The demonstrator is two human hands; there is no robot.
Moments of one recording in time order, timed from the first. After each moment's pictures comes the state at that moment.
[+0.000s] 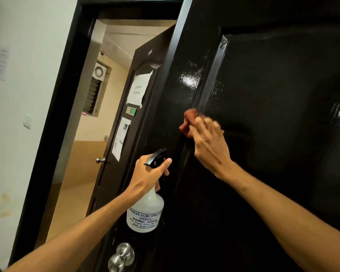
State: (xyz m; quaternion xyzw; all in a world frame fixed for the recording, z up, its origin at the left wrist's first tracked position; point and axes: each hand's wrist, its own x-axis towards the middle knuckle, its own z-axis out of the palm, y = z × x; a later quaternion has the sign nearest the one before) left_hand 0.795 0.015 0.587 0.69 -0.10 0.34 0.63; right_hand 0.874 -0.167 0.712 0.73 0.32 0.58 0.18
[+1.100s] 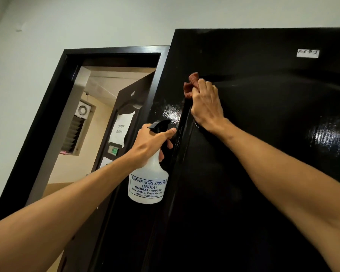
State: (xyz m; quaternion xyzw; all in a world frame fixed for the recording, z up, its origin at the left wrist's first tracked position) left_hand 0.814 0.026 0.794 0.67 -0.20 0.37 0.62; right_hand 0.885 -0.130 0.935 0.67 0.23 0.69 0.10
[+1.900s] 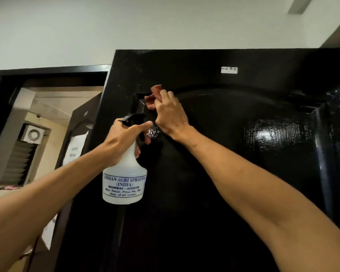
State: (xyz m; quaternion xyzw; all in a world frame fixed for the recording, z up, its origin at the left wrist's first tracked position) left_hand 0.799 -0.034 0.870 0.65 -0.27 0.38 0.59; right_hand 0.860 -0.178 0.960 0.70 0.24 0.67 0.09
